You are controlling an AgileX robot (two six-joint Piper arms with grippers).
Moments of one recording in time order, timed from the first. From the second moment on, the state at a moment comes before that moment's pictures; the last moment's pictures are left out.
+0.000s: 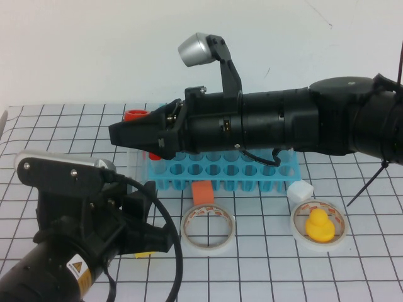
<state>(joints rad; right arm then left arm) 0.62 1.84 -1.40 1.70 0.80 -1.39 -0.88 1.08 -0.56 1.70 0.52 -2.12</state>
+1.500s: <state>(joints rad) 0.50 1.82 -1.40 1.70 0.85 -1.47 -0.88 -0.01 -0.35 0.72 0.64 -0.76</state>
